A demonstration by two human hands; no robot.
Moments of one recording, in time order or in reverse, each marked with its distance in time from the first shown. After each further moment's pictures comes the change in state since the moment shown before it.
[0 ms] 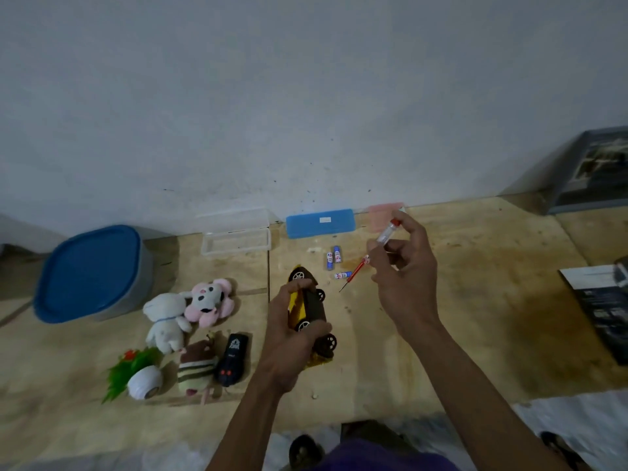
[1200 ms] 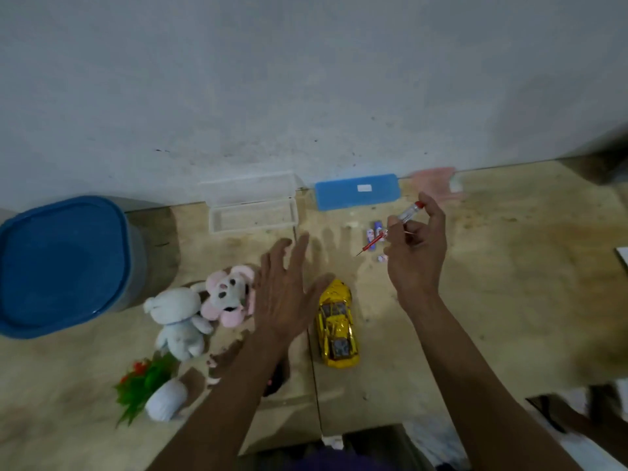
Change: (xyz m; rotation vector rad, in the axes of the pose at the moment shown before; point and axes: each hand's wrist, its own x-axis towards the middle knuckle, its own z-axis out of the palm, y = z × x) left_hand 0.142 -0.050 -0.117 1.015 0.073 0.386; right_hand 0.044 0.087 0.139 -0.050 0.195 0.130
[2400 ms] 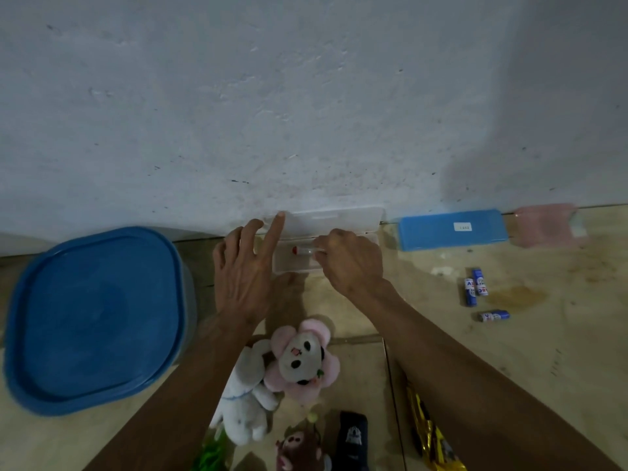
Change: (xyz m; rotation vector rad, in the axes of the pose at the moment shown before) left_hand 0.117 -0.190 -0.040 0.376 0.107 0.051; right_hand 0.011 0.032 0.239 -1.095 -0.668 -0.514
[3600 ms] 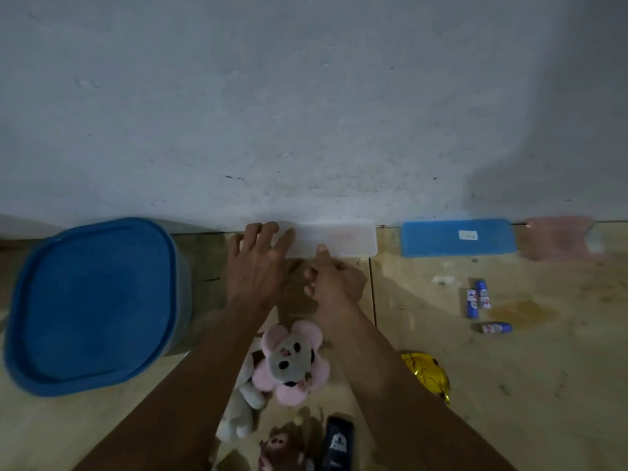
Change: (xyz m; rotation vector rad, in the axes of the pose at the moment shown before) left_hand 0.014 0.020 0.009 0.130 -0.029 0.031; right_hand -0.017 -0.034 0.020 1.532 0.099 1.102
